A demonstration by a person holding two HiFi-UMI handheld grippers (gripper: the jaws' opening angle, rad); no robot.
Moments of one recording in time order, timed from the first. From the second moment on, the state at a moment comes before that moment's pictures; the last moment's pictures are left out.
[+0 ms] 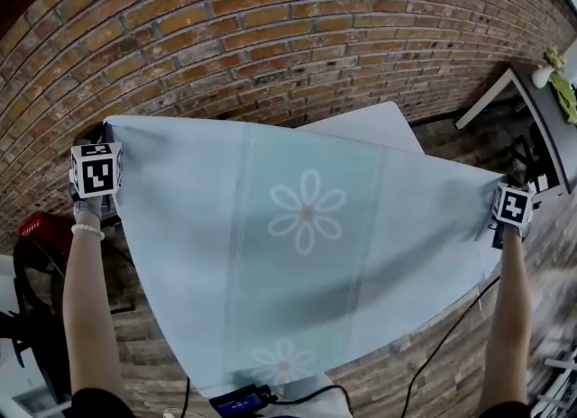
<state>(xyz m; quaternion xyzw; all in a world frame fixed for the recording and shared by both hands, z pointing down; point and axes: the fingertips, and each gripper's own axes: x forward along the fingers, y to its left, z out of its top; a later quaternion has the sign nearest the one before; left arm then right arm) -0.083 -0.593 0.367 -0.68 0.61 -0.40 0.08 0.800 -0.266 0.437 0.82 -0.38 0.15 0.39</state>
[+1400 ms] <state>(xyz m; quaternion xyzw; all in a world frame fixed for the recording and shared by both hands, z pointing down) -0.188 -0.568 0.514 -0.60 0.63 -0.49 -0.03 0.728 -0.514 0.538 0.74 -0.47 0.11 0.47</state>
